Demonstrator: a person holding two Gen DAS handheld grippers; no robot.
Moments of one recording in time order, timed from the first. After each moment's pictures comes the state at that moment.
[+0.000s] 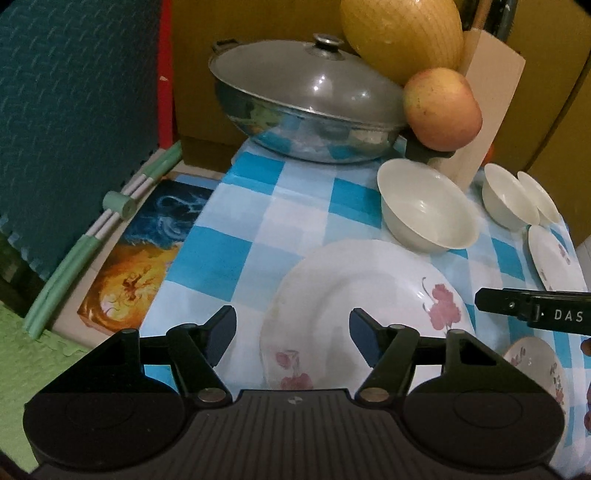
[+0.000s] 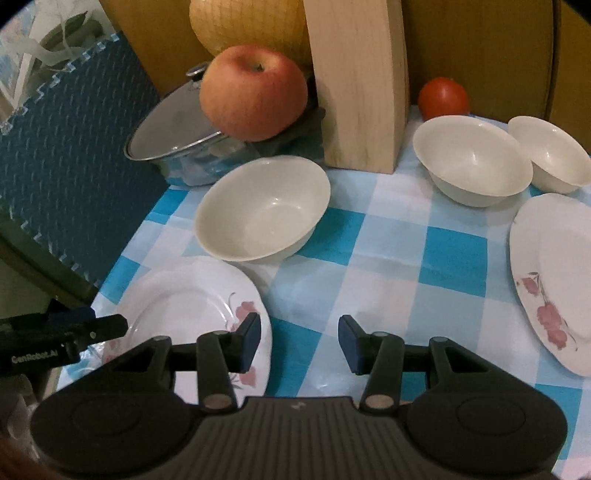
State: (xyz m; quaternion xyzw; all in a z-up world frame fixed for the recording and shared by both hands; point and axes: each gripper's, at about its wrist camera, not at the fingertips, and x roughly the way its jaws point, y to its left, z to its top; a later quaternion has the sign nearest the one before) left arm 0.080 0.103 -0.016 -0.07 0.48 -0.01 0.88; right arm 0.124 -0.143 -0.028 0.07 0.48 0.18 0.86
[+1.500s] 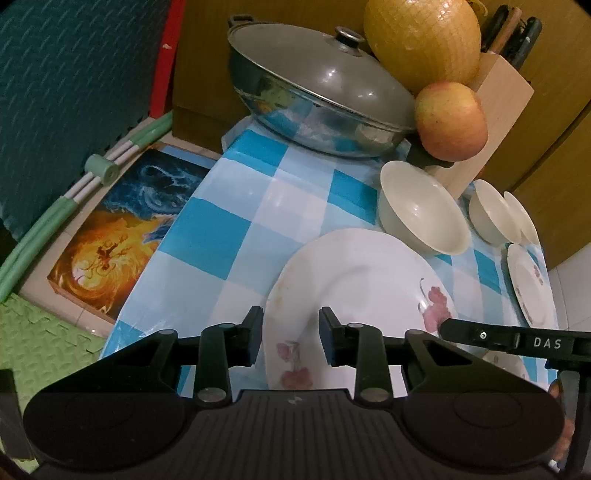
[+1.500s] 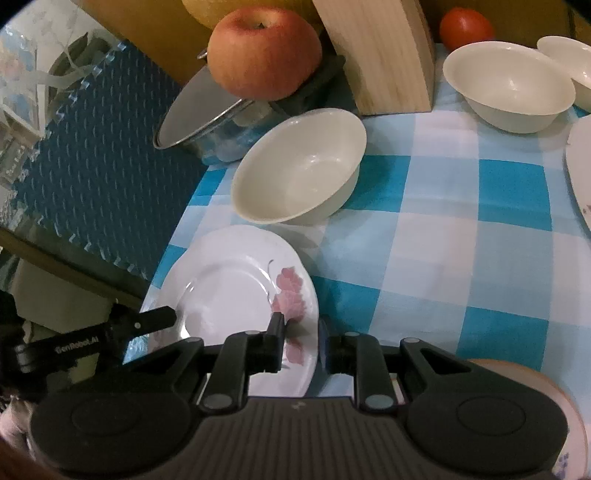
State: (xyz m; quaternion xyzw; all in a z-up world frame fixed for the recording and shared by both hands) left arm 0.077 0.127 -0.023 -0.15 0.48 -0.04 0.86; right arm 0.126 -0.147 -0.053 0.17 0.52 0.25 0.80
